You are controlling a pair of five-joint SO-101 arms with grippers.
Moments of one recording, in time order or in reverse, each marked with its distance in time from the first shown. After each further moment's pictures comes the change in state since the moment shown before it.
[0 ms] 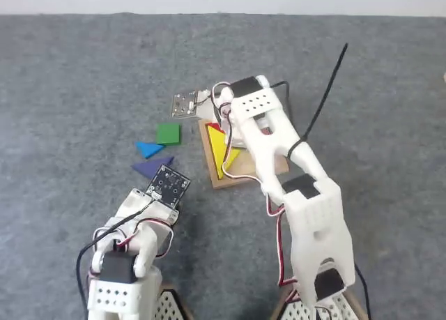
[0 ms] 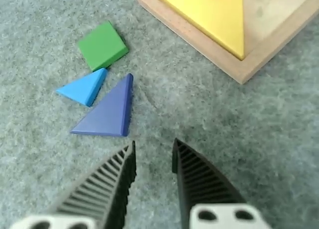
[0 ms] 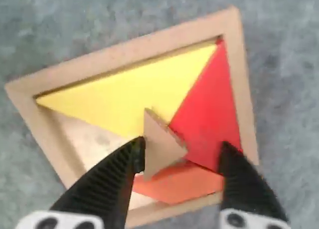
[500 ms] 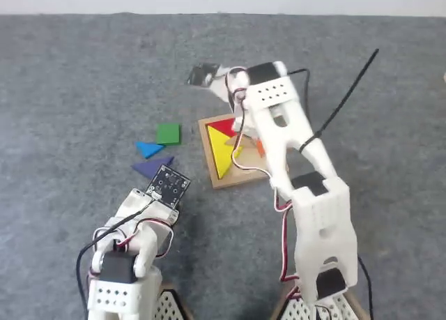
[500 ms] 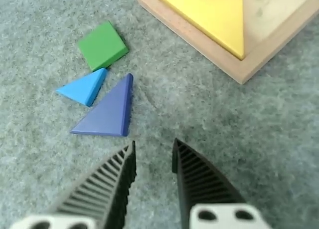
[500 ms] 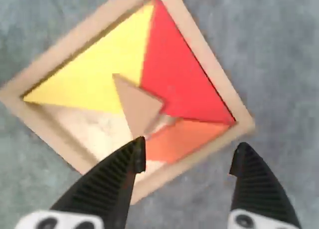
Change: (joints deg) left arm 0.0 0.0 0.0 0.0 0.0; right arm 4.1 -1.0 -7.9 8.3 -15.0
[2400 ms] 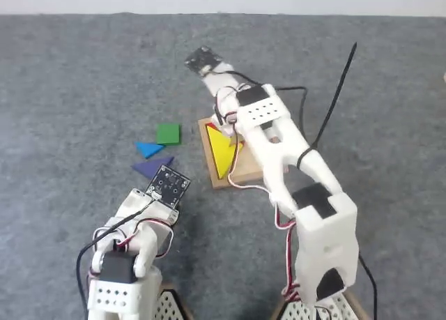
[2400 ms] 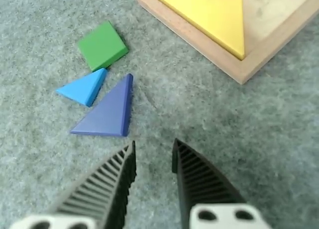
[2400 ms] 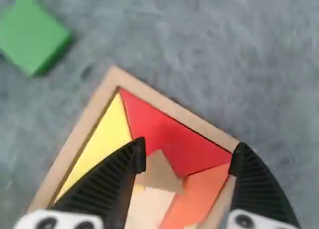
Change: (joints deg) left arm 0.0 0.0 0.0 0.0 0.0; right arm -3.9 -10.5 24.2 -30.2 -27.7
